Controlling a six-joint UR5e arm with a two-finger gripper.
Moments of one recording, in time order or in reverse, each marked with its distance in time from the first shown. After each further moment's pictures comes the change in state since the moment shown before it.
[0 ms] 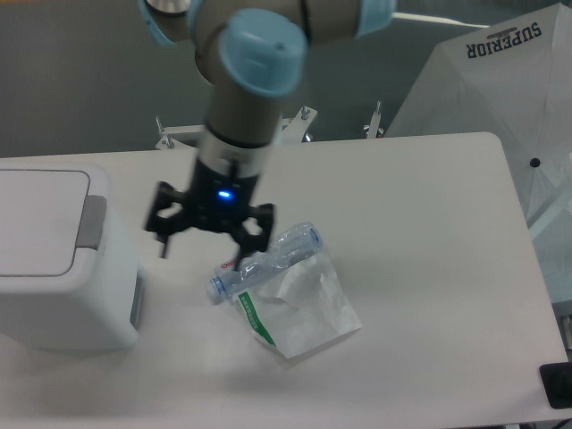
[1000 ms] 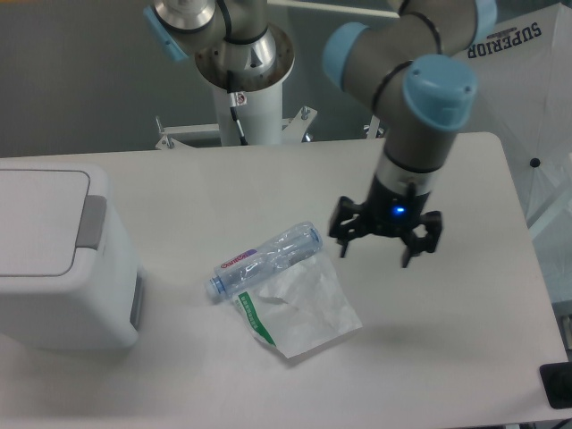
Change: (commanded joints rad) arm 0.342 -0.089 -0.048 0.032 0.098 0.382
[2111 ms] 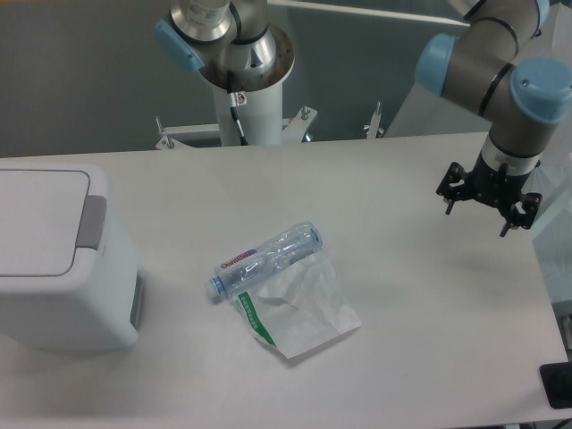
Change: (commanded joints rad) arm 0.310 -0.124 -0.050 0.094 0.201 0.687
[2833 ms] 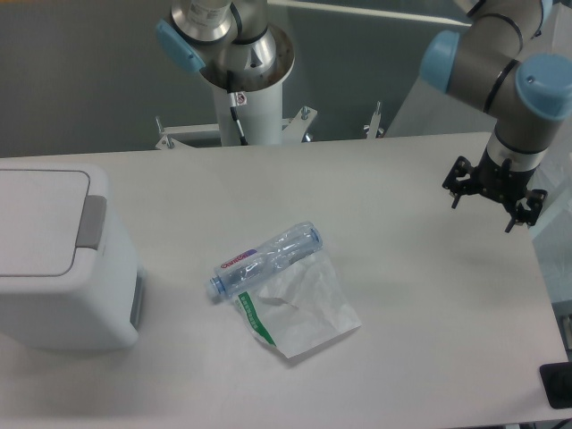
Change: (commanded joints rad) arm 0.009 -0.015 0.029 0.008 0.046 0.159
